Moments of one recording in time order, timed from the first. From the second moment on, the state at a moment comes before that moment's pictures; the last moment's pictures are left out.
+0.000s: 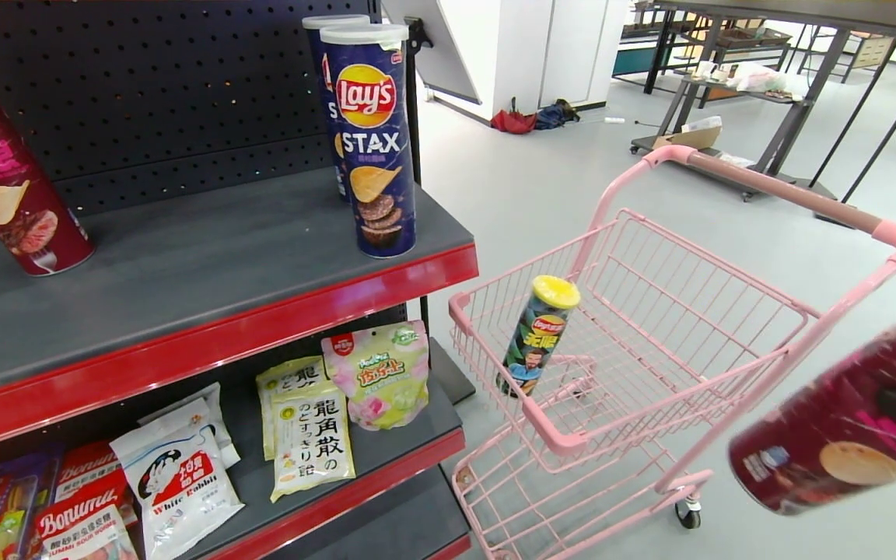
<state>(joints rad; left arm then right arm) 0.00 0.00 0.00 0.00 -0.01 0.01 0.36 0.77 -0.60 0.08 0.01 0.03</state>
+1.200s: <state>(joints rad) 0.00 0.00 0.00 0.00 -0.01 0.01 0.29 0.42 -0.54 0.35 -0.18 -0.05</state>
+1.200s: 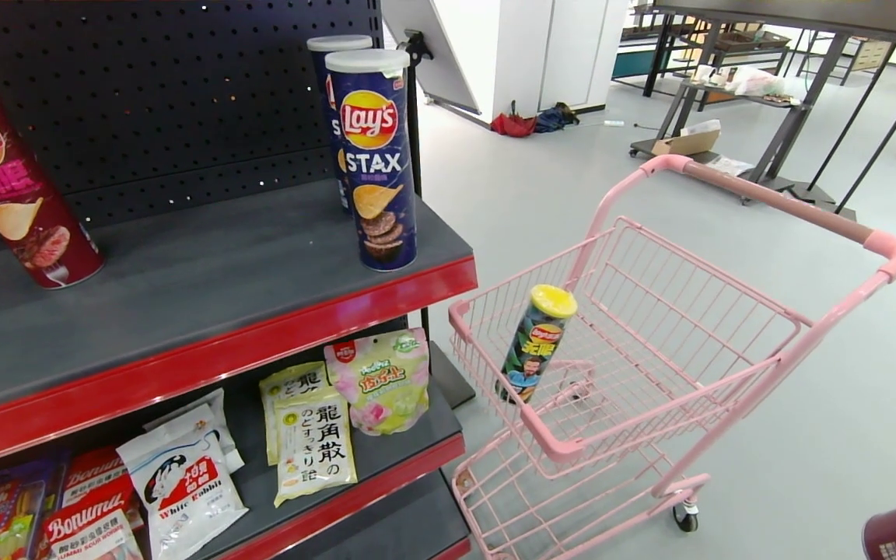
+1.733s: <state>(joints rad) 0.00 0.00 0.00 0.00 -0.01 0.01 0.29 0.44 -0.54 0.35 -0.18 -0.05</state>
